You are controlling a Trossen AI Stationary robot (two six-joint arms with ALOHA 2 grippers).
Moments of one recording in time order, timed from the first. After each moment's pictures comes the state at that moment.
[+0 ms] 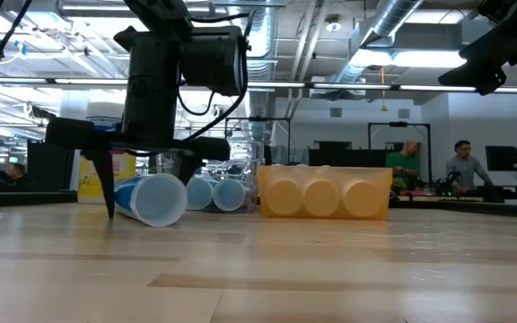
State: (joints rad) left arm -0.10 1.90 1.13 -0.81 0.00 -2.14; right arm 0.51 0.35 0.38 -0.46 0.55 0.34
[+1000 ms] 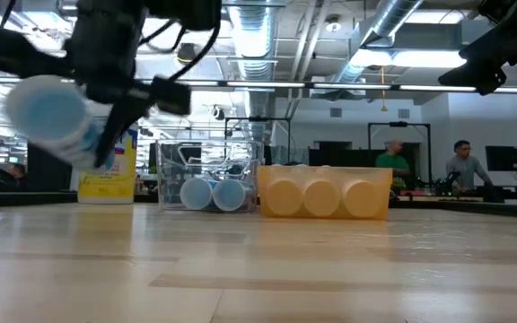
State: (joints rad) left arm -0.24 1.78 1.25 -1.17 0.10 -2.17; right arm 0.51 0.35 0.38 -0.46 0.55 0.34
